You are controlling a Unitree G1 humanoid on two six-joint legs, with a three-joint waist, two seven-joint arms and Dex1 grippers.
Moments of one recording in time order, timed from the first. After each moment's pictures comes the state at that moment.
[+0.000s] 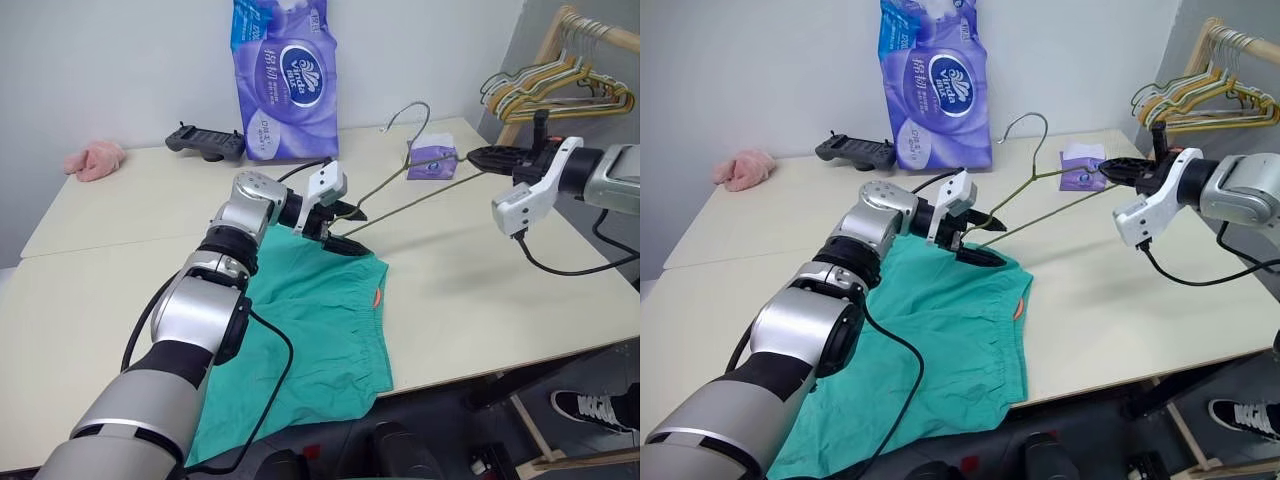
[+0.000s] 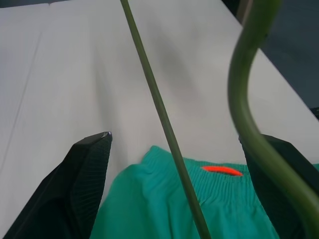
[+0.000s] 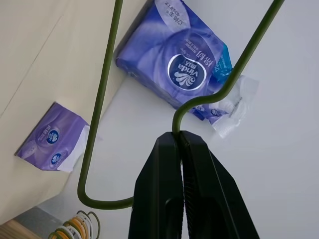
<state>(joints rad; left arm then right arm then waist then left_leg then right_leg) -1.23 0.29 -0.15 1.14 0.02 -0.03 -1.43 -1.02 -1.08 0.34 0.51 -0.72 -0.92 0.36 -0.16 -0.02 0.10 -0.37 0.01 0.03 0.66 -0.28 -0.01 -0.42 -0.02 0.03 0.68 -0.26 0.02</state>
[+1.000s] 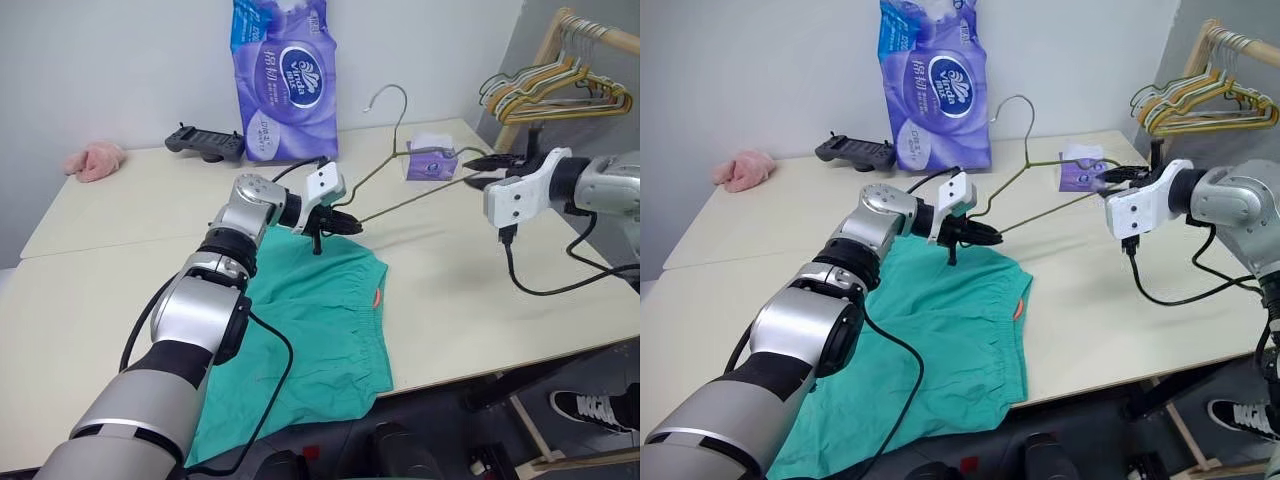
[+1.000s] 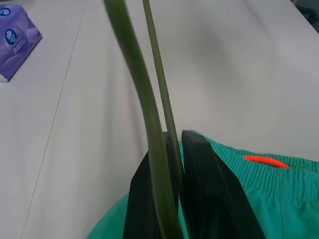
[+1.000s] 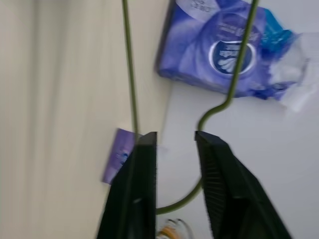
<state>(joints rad) -1.23 0.29 -0.15 1.18 0.07 -0.08 -1.30 -0.89 -1.02 0.28 0.36 -0.28 -0.55 0.86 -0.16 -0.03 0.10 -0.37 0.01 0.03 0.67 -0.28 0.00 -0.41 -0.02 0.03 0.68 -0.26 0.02</state>
